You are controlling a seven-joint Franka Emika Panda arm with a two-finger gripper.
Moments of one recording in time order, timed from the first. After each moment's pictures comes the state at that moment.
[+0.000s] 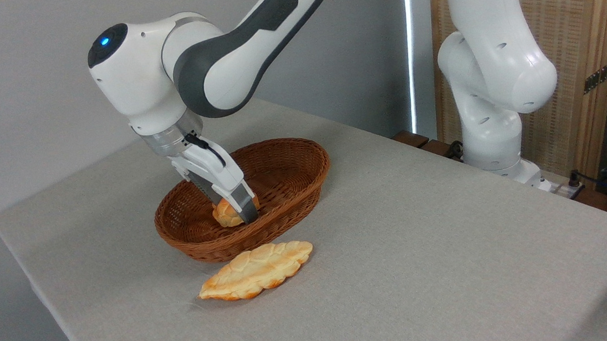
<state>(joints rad) -0.35 0.18 0.03 -1.84 -0.18 1.77 0.48</state>
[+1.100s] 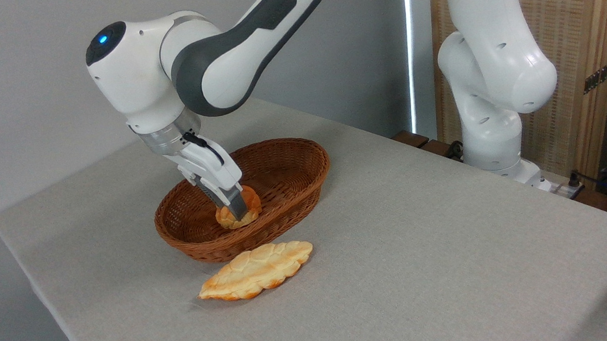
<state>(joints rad) -0.35 0.18 0.03 -1.83 -0.18 1.77 0.47</state>
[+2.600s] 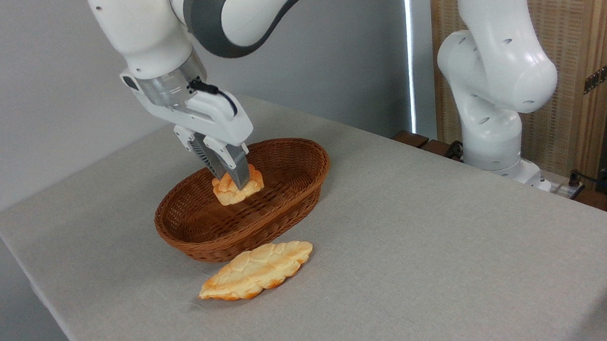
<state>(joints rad) -0.33 0.04 0.10 -1.79 -0.18 1.65 0.42</state>
